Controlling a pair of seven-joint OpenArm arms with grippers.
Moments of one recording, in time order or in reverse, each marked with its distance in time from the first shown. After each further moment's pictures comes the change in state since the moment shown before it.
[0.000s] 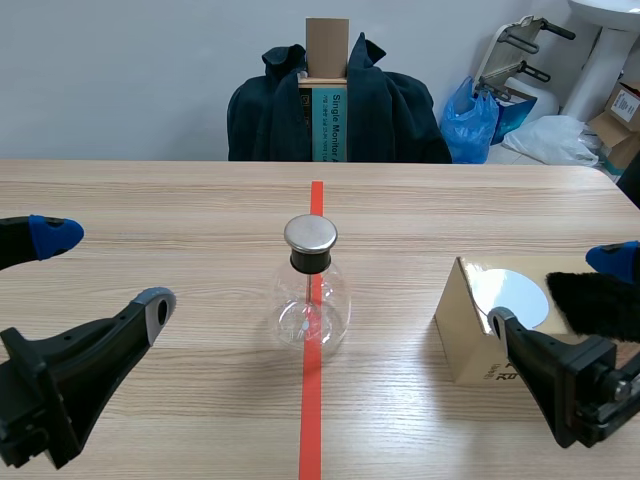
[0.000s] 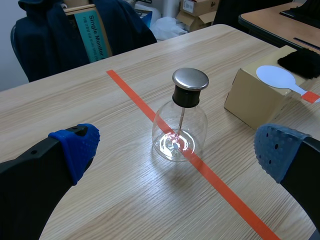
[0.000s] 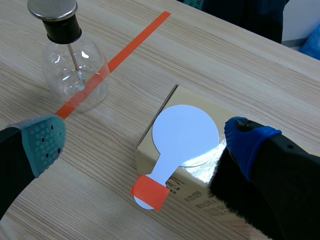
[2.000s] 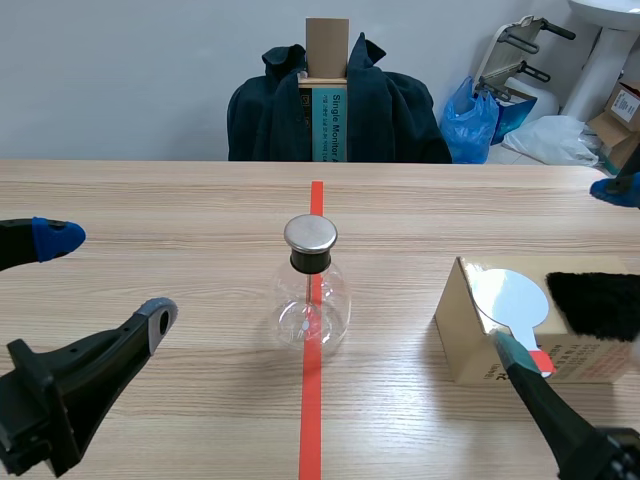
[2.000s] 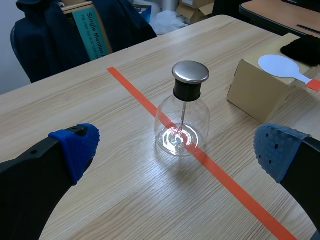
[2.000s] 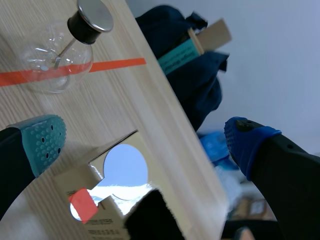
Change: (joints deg) left arm 0.0 0.0 0.0 0.0 3.0 0.0 0.0; right arm -13.1 -0.5 0.0 9.3 -48.3 -20.1 23.7
